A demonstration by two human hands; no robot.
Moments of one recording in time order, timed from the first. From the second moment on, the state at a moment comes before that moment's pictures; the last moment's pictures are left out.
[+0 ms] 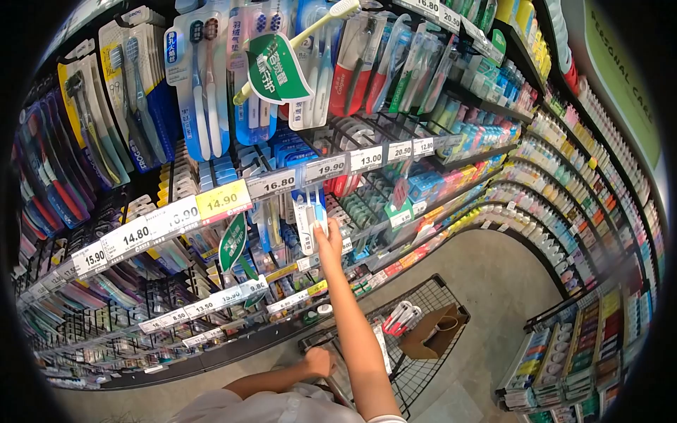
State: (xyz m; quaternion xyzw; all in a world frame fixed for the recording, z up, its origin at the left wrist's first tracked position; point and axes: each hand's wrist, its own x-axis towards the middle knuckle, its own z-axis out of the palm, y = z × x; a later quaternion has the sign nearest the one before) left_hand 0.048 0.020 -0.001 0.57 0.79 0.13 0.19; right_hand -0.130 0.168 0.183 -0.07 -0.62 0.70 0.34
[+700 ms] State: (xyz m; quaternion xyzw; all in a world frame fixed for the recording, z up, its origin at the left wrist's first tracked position) left_hand 0.045 0.021 0.023 0.57 0.78 0.13 0.23; right_hand 0.178 0.169 -0.035 -0.45 -0.84 0.26 0.16
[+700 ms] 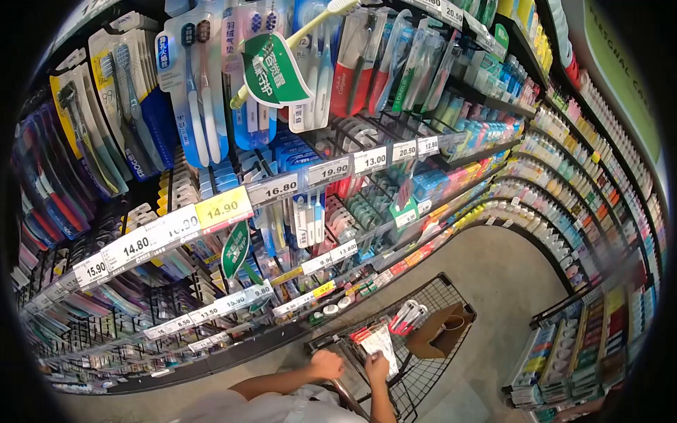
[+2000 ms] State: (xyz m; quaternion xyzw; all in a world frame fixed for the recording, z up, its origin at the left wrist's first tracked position) left_hand 0.055 0.034 -0.014 0.59 0.76 0.22 0.15; right_hand 0.127 0.325 -0.464 -0.71 -0.53 0.46 0.04
